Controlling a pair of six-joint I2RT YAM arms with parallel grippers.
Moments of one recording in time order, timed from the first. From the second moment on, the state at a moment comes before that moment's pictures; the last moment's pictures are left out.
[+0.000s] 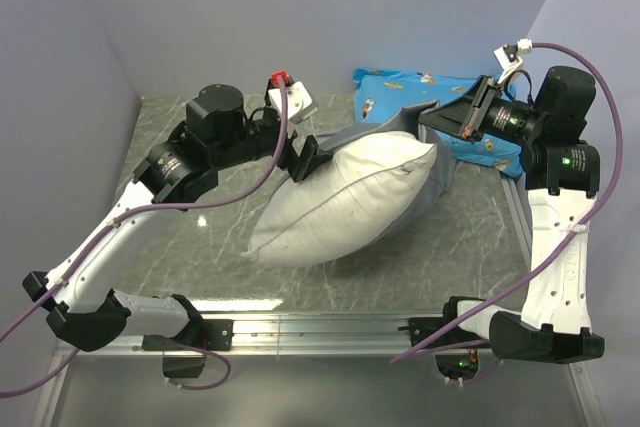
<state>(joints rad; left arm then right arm) -0.76 1.28 1.66 -0.56 0.29 0.20 -0.11 1.19 1.68 -0.77 -1.01 0.62</state>
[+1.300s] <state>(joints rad) -0.61 1.04 1.11 -0.72 0.47 0.06 -0.12 1.19 1.72 -0.73 -1.05 0.74</state>
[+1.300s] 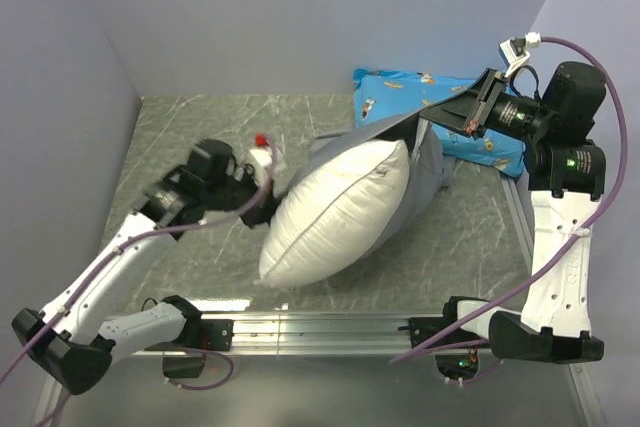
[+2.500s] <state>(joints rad) 0.40 1.37 2.37 -0.33 1.18 -0.64 -0.23 1.20 2.06 -0.26 -1.09 0.89</state>
